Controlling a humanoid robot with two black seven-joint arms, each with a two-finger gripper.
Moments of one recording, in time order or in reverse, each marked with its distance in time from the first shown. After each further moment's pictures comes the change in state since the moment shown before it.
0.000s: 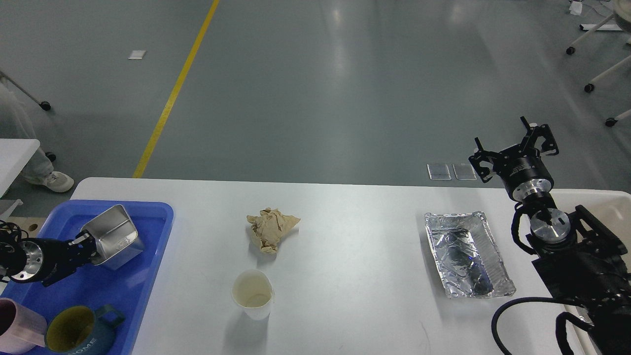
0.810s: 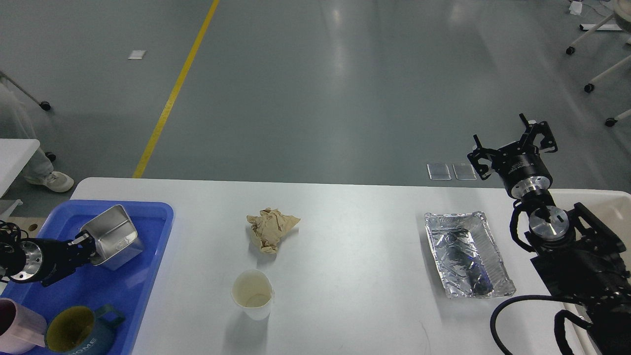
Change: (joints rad) left arm 0.001 0.003 0.008 -0.003 0.002 0.006 0.001; right arm 0.008 0.006 0.000 0.001 0.000 -0.001 0.000
